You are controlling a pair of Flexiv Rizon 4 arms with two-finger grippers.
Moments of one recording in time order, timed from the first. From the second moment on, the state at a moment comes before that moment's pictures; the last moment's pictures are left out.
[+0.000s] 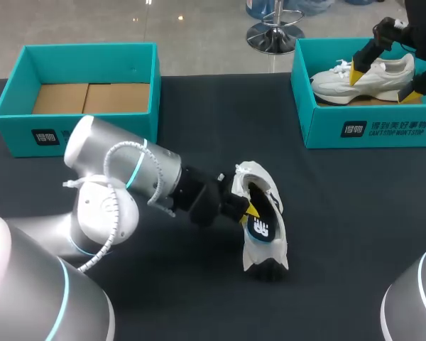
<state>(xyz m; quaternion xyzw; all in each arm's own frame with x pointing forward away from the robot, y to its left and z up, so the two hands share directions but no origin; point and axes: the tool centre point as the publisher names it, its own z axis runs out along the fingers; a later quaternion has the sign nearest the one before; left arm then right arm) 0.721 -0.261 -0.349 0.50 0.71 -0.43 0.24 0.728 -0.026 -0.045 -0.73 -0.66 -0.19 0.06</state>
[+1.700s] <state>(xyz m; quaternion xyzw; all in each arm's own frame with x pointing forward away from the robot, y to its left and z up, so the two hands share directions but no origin) 0.717 -0.272 -0.353 0.51 0.71 -0.42 0.23 0.729 -0.026 -0.045 -0.73 -0.66 -0.19 0.06</state>
